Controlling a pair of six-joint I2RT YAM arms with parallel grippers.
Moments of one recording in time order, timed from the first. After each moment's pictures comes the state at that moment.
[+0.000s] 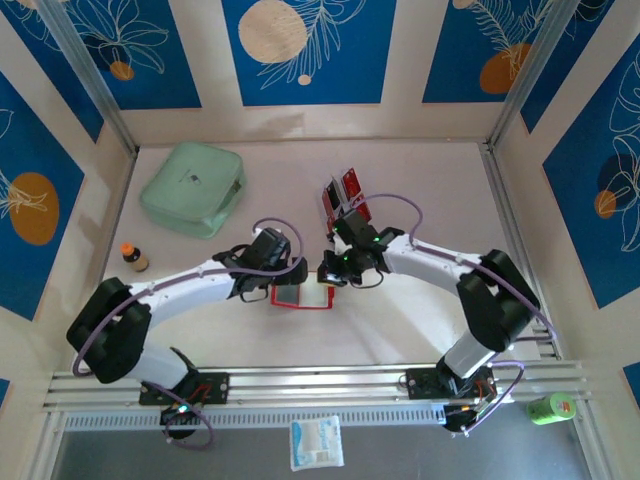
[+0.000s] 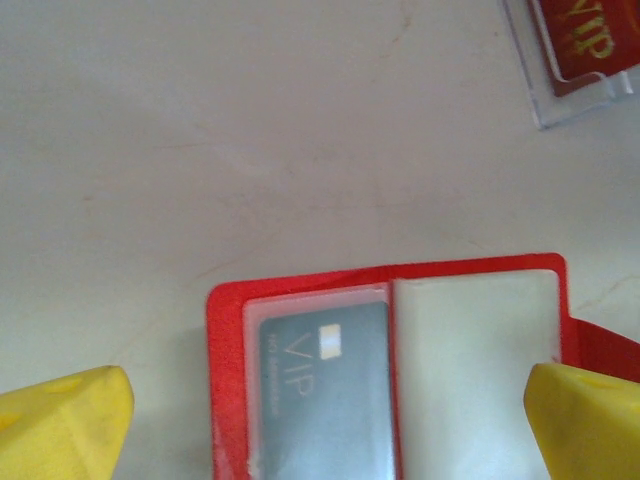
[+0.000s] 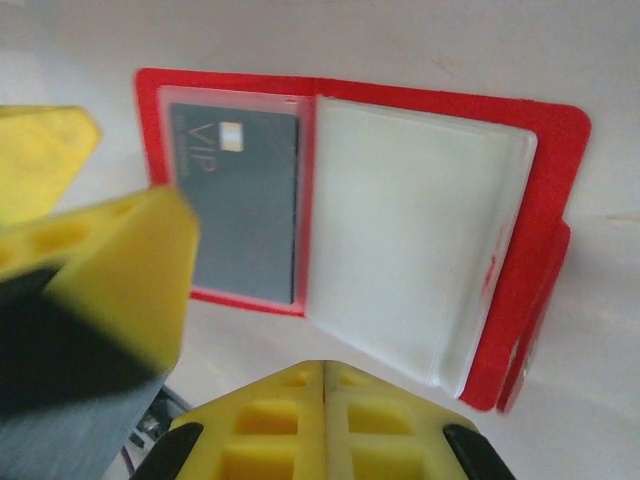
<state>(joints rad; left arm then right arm) -0.76 1.43 0.80 -0.35 -0.13 -0.70 0.70 1.62 1.00 -0.48 -0.43 0.78</state>
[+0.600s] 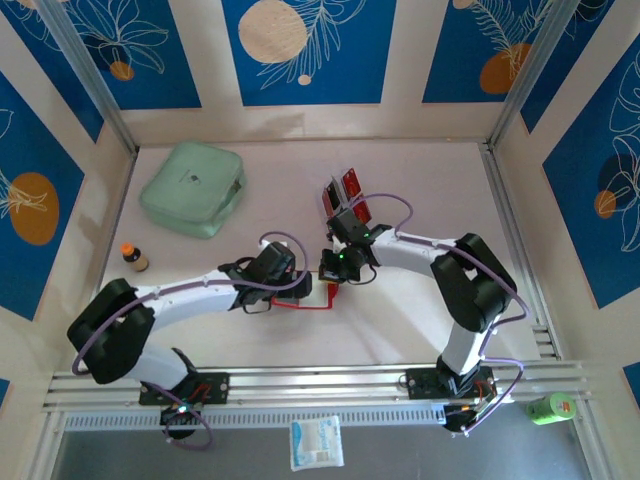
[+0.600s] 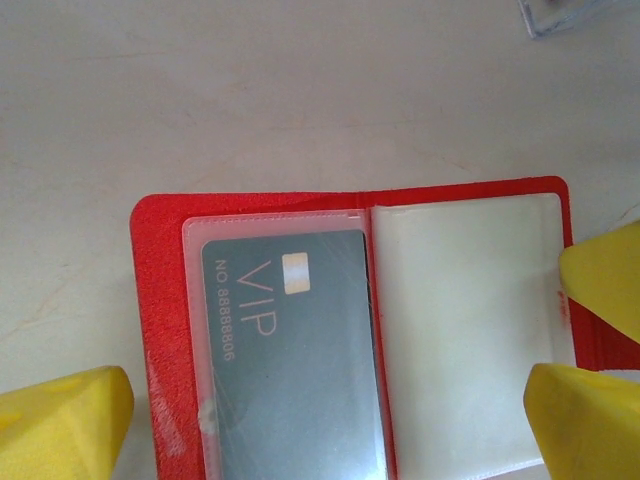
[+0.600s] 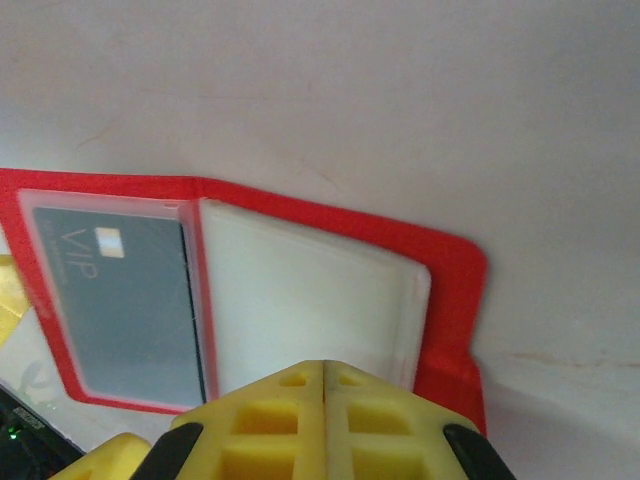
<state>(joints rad) -0.82 1.44 0.72 -0.28 -0.13 -0.71 0.67 1.76 1.04 -0.45 -0.37 0.75</state>
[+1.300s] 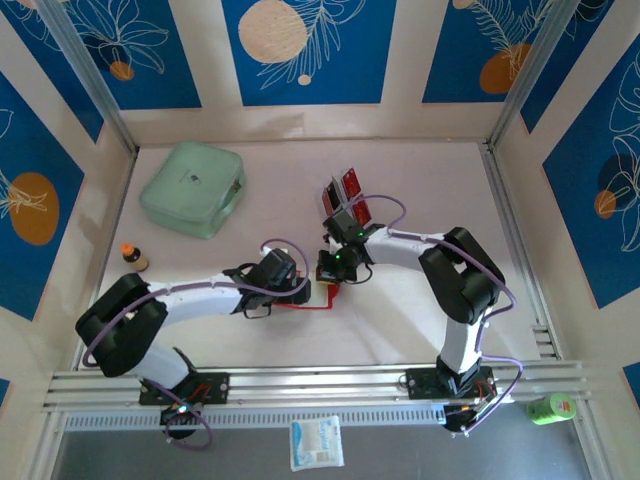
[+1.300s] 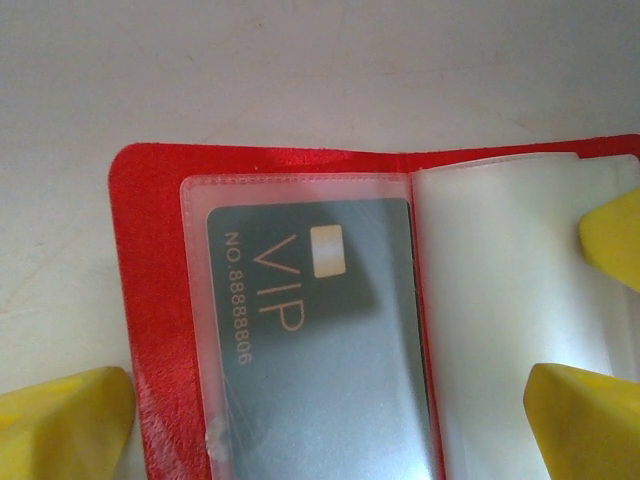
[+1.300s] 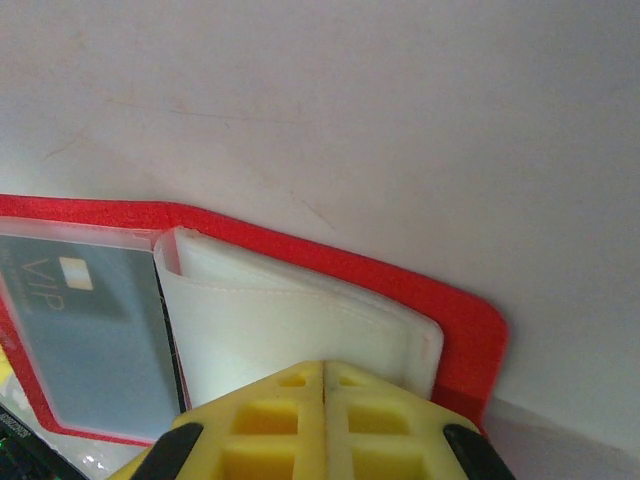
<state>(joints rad) -0.83 1.48 0.67 -0.21 -0.13 -0.70 0.68 1.84 1.07 -0.44 -0.39 0.73</state>
